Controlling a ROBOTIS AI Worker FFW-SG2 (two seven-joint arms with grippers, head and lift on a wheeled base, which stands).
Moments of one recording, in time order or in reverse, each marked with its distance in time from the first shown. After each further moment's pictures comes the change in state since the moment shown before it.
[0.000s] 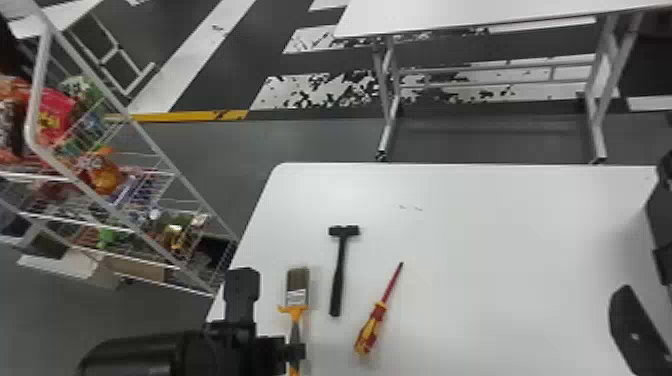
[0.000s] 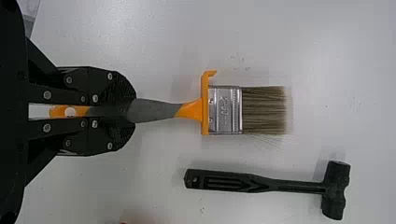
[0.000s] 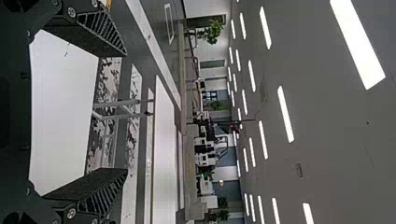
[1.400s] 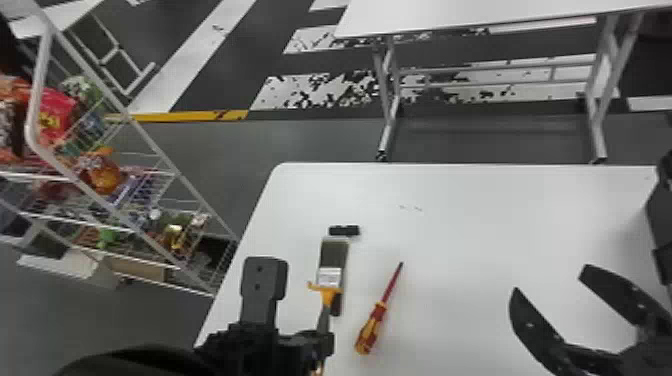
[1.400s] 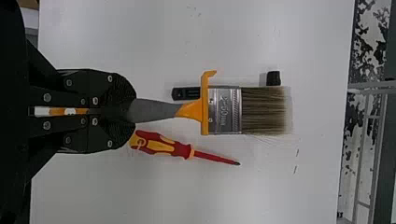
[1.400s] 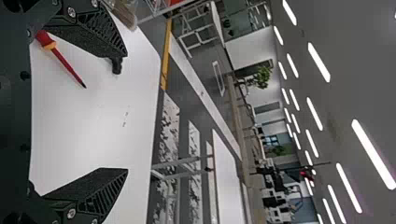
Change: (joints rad) left arm 0.147 -0.007 -0.176 -0.417 -0.019 0.083 0.042; right arm -0.141 0.000 0.087 -0.123 -0.037 0.594 0.149
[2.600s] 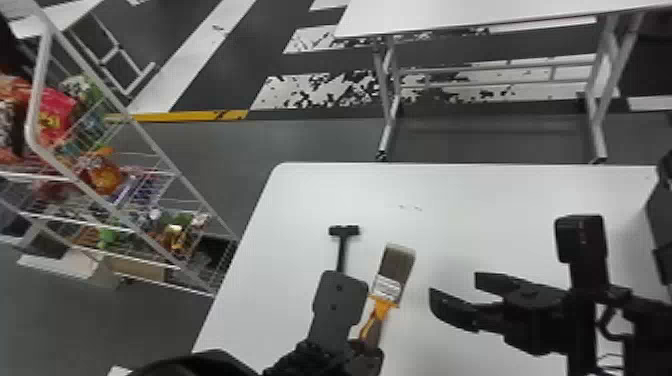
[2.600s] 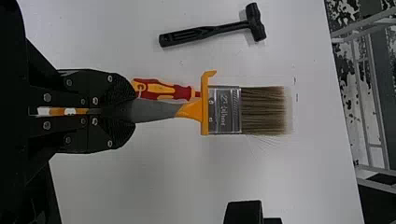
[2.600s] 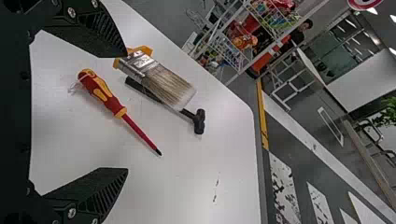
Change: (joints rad) left arm 0.005 0.082 -0.373 -0.037 -0.209 0.000 0.055; right arm -0.462 0.128 0.075 0.179 -0.002 0.786 0.190
